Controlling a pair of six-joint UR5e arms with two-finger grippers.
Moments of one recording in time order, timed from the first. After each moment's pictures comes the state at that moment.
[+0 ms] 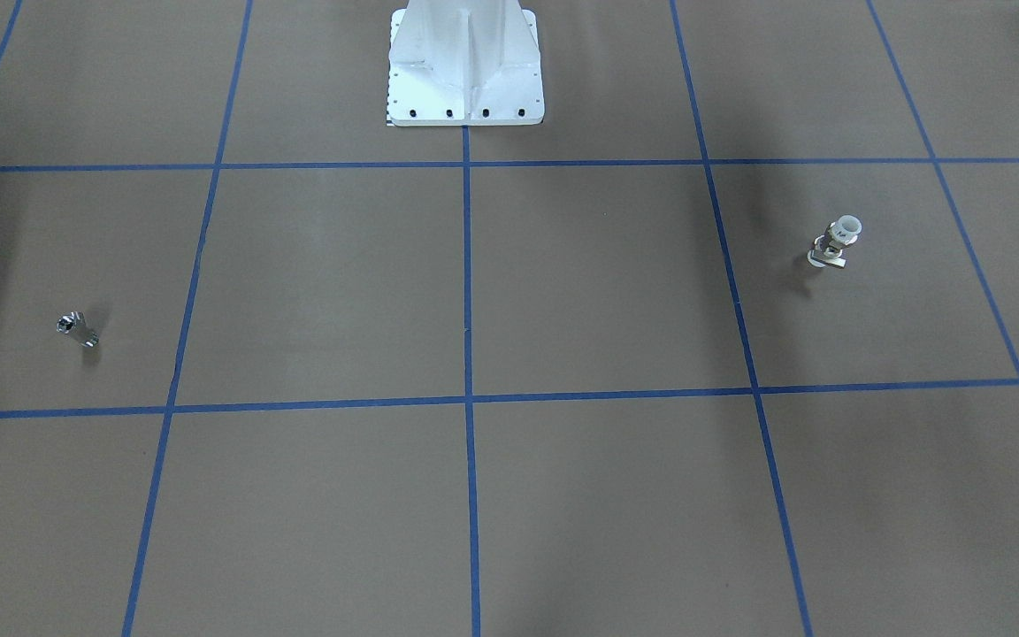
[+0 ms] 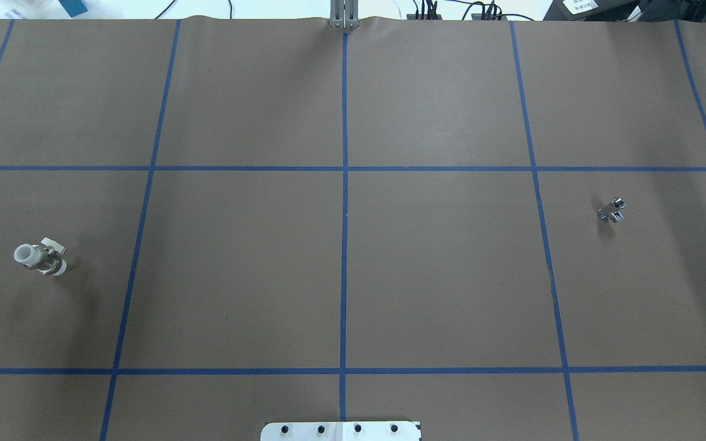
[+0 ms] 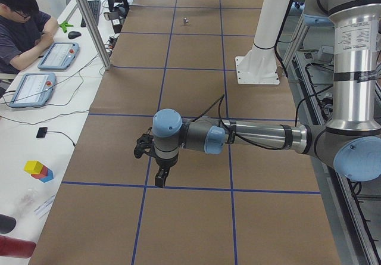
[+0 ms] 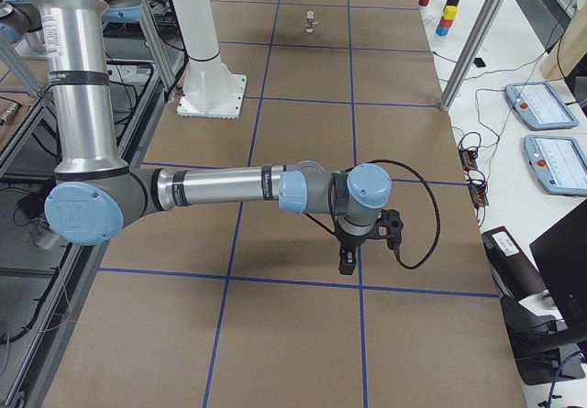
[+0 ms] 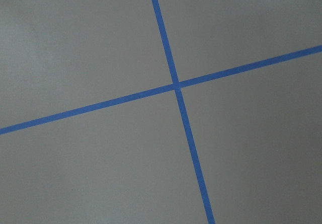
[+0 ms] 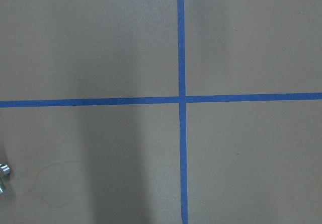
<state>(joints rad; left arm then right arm) -1.55 -1.48 -1.73 -1.67 -2.29 0.12 1.55 -1.50 1.61 -1.69 2.36 0.04</state>
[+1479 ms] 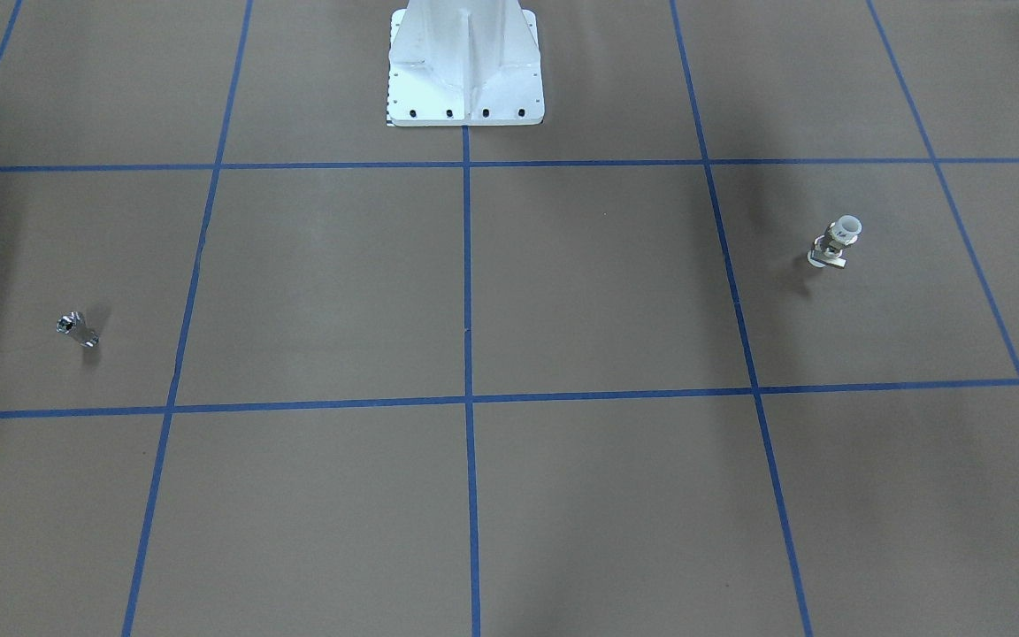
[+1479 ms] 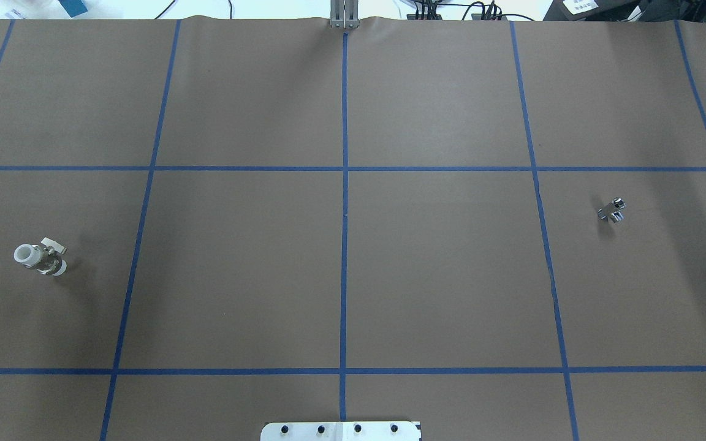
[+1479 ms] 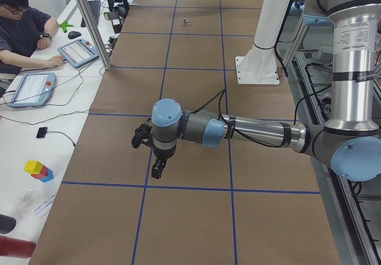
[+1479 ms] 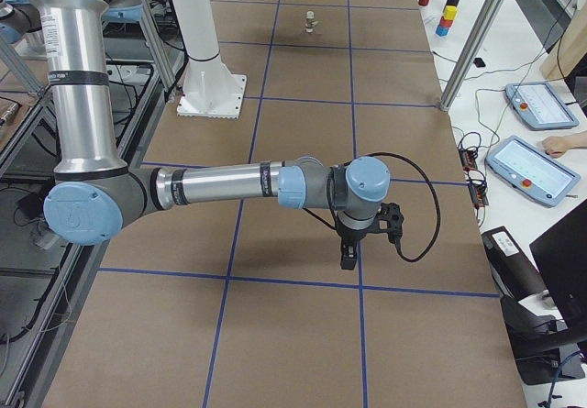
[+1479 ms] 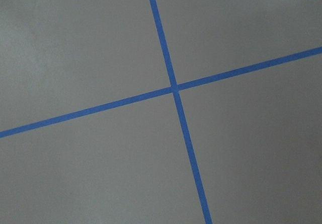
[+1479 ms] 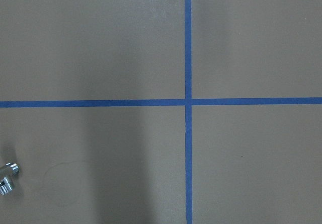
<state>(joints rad) -1.54 -1.51 -1.80 -1.67 -2.29 0.06 1.55 -1.49 1.64 -1.69 2.37 0.04</state>
